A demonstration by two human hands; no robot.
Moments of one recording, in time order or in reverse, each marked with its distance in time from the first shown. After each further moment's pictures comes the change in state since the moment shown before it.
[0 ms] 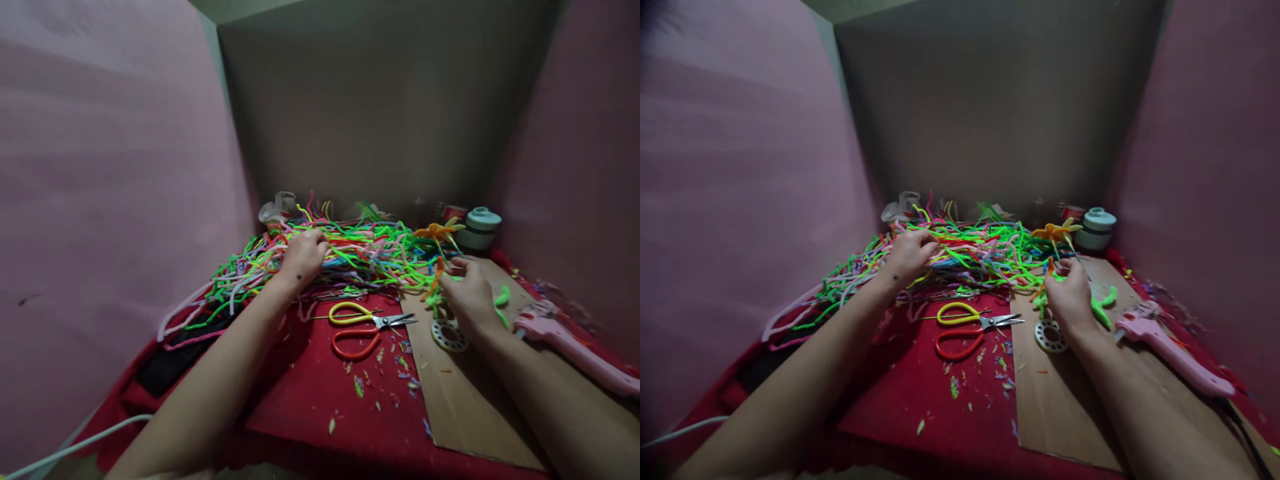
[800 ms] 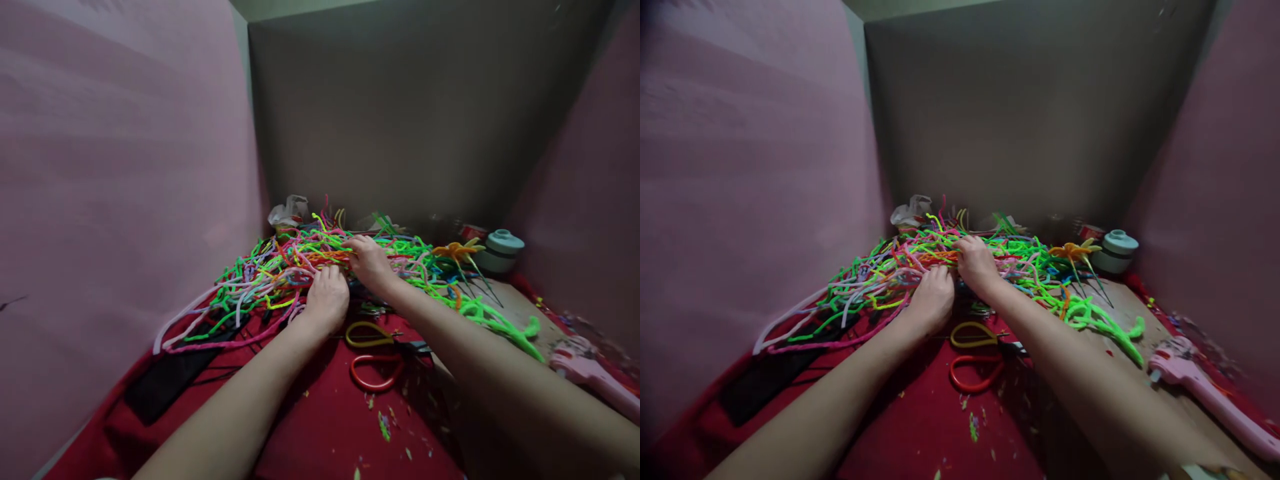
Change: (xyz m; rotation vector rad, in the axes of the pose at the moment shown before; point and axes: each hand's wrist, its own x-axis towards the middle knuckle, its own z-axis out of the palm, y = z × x) left_hand -0.042 -0.012 0.041 0.463 -0.104 0.174; right_hand -0.016 -0.142 0.124 -0.144 -0.428 -0.871
